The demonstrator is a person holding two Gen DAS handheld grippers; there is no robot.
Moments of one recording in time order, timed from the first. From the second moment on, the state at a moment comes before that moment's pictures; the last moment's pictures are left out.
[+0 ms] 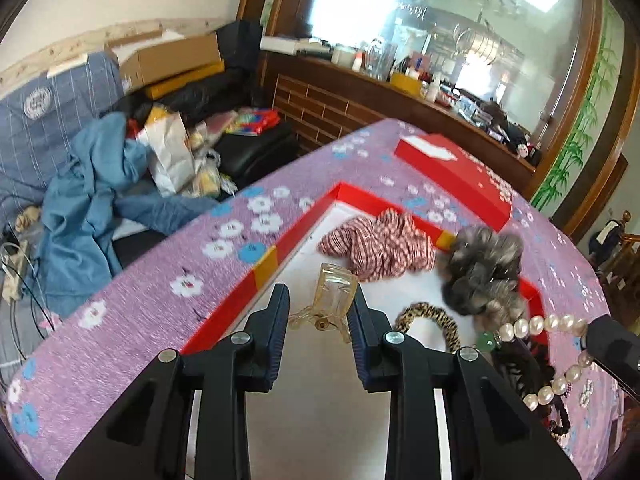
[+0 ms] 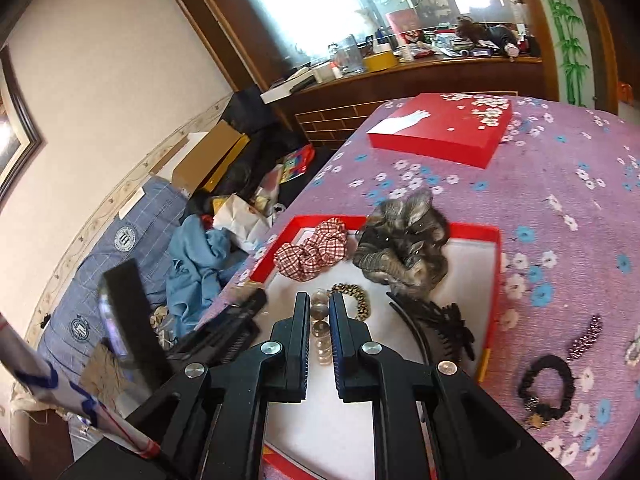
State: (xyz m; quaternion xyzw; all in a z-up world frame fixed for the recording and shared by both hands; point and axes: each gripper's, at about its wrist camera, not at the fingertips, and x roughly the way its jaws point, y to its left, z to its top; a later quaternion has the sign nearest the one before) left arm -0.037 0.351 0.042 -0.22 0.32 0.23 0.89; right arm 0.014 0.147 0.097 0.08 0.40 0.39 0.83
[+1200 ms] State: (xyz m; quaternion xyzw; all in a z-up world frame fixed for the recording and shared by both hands) left arm -0.040 0.344 0.042 -0.20 0.31 0.24 0.90; right arm 0.021 0.155 0.040 0.04 0.42 0.36 0.83
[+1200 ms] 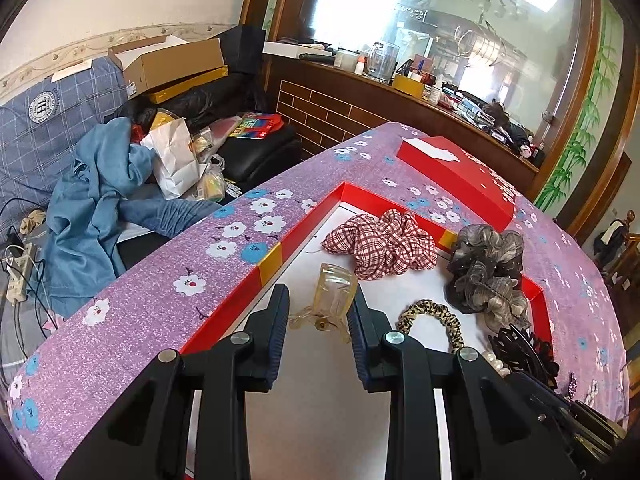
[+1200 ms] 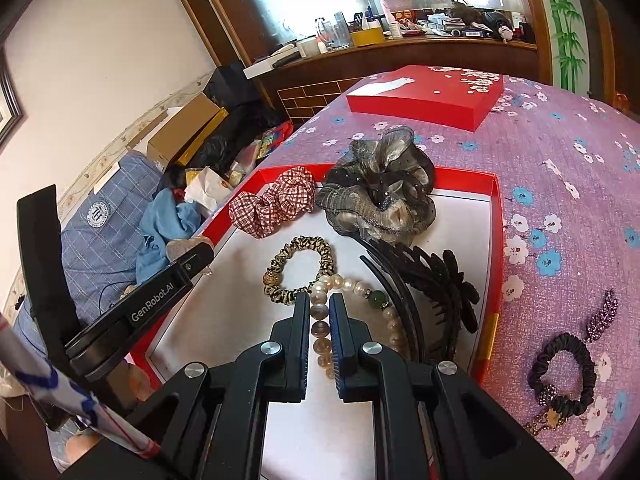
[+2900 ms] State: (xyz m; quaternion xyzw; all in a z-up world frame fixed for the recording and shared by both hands) left arm -0.054 0.332 0.067 -0.18 0.24 0.25 0.92; right arm 0.020 0.134 0.061 0.08 0.38 0.33 0.86
